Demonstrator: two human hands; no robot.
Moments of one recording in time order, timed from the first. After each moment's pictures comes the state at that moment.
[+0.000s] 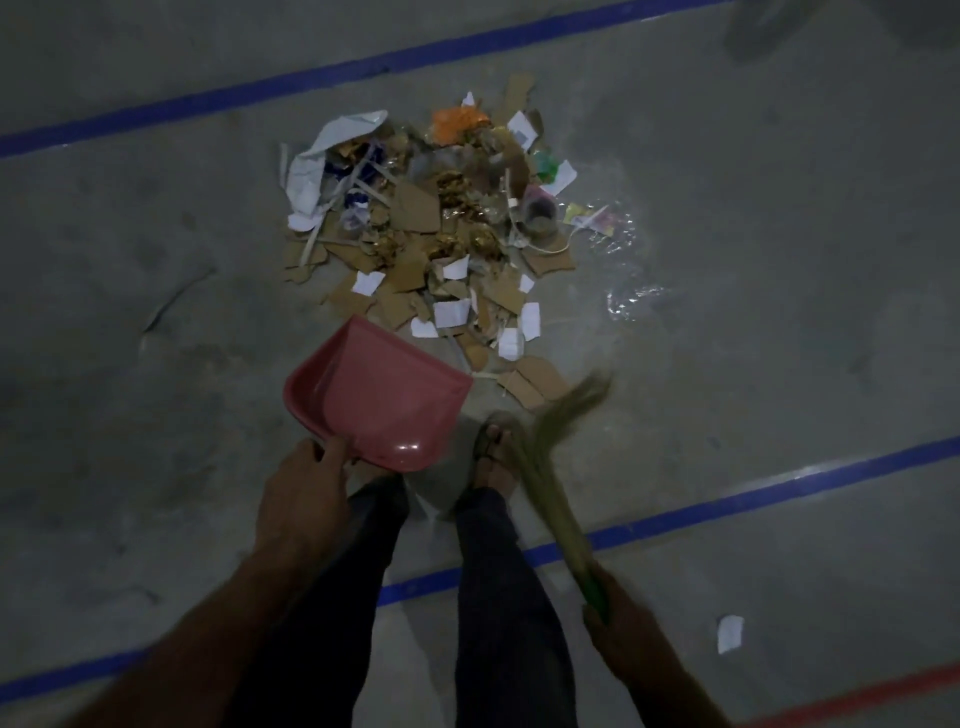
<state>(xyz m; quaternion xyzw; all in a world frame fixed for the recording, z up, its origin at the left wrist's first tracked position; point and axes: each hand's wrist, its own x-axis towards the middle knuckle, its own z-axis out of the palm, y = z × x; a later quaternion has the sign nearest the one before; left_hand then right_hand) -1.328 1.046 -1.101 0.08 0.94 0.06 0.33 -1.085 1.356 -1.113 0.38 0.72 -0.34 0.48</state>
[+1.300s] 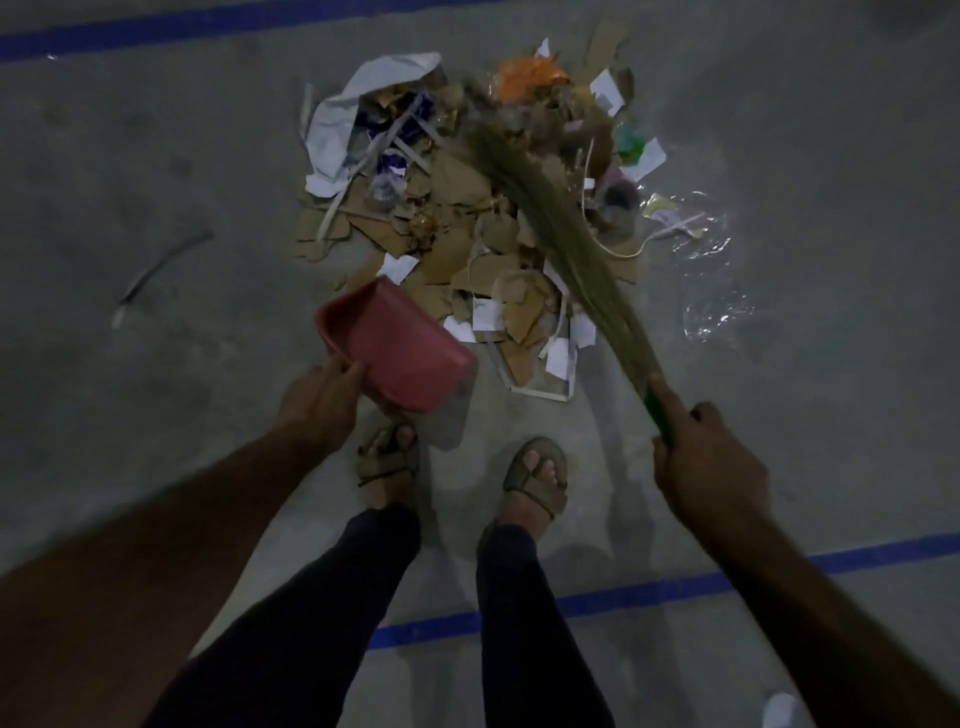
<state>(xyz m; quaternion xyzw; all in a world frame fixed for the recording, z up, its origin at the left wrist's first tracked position) -1.457 0.994 -1.323 0.15 0.92 -0.03 0.35 -1.325 1.388 -1.215 0.21 0.93 -0.10 0.29</state>
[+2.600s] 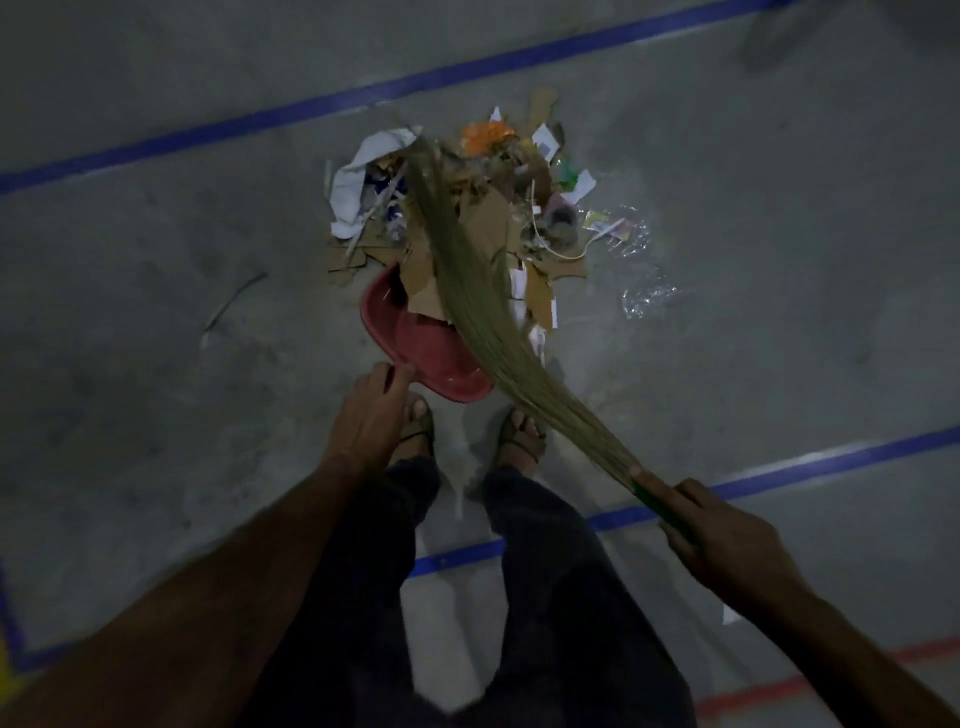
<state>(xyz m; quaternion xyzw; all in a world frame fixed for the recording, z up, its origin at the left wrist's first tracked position) -1.397 1.066 -1.072 0.09 0.93 0.18 0.31 -1.189 1.419 -0.980 0.06 0.91 -0.15 0.38</state>
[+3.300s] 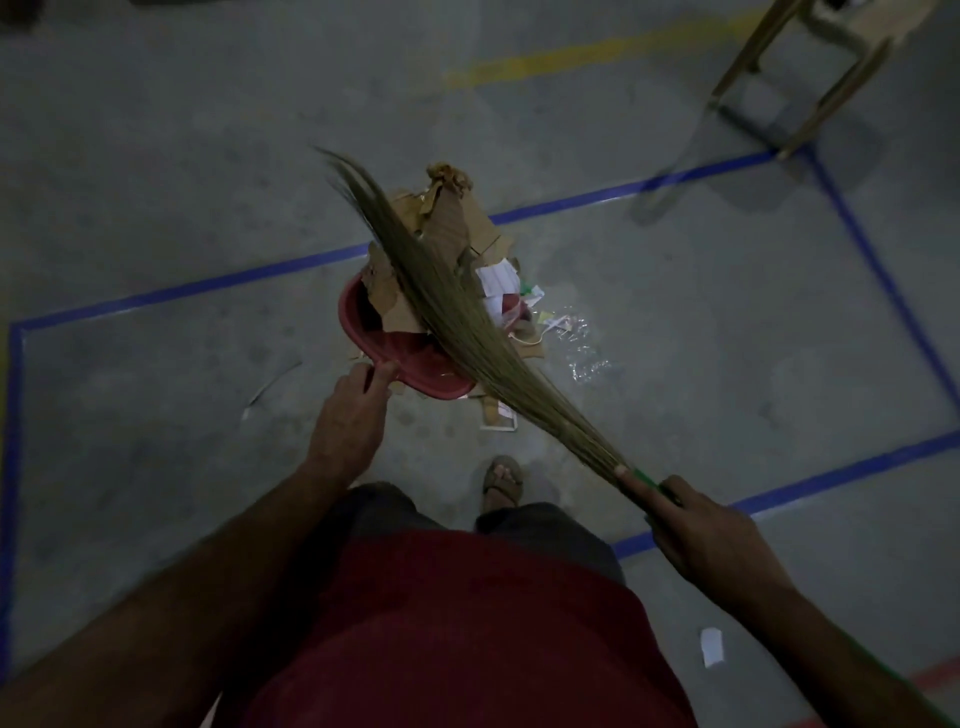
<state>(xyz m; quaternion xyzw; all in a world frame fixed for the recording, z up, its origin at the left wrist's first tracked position) -1.343 1.039 -0.859 0.23 0.96 0.13 0.05 -1.100 1.402 -0.771 0.00 0.98 -0.09 0.19</state>
